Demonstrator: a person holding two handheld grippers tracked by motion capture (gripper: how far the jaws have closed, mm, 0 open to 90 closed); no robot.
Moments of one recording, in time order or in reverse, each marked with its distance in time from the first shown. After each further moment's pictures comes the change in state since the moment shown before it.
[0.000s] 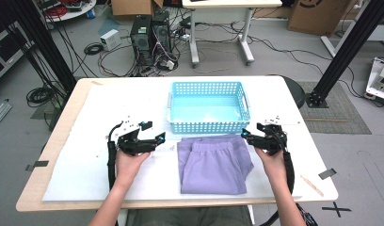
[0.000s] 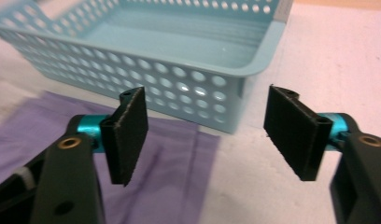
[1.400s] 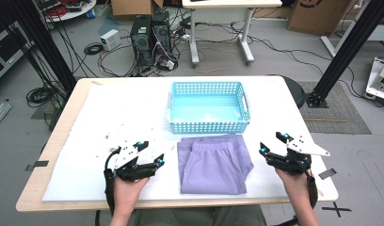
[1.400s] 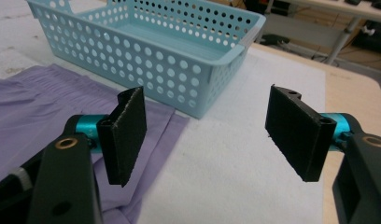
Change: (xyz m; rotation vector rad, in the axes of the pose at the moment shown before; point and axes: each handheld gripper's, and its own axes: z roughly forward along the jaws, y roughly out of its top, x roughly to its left) left arm -0.059 -0.027 -0.039 0.021 0.097 0.050; right arm -0.012 -0.041 -0.064 -0.172 -0.048 -0.220
